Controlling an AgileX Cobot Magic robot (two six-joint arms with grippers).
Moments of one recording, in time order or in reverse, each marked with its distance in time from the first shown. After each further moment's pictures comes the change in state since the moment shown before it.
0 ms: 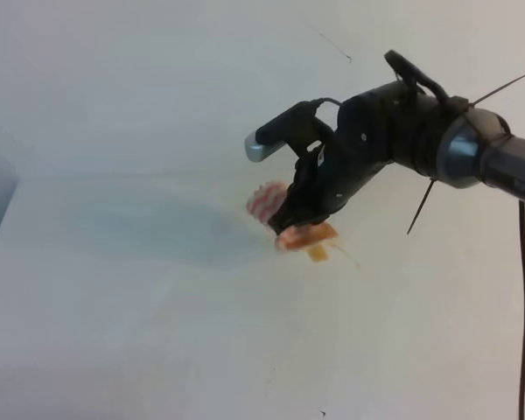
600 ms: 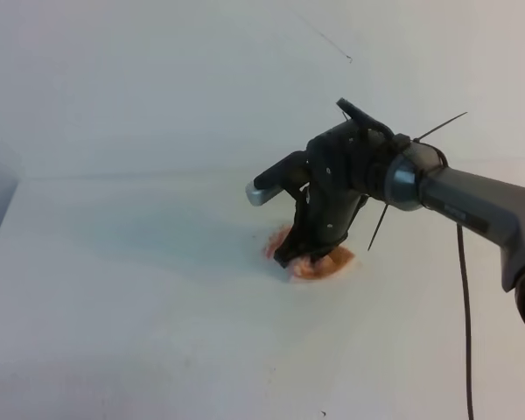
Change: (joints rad) left arm 0.000 0.000 0.000 0.000 0.000 0.000; right arm -0.016 0.197 -0.166 -0.052 0.172 0.042
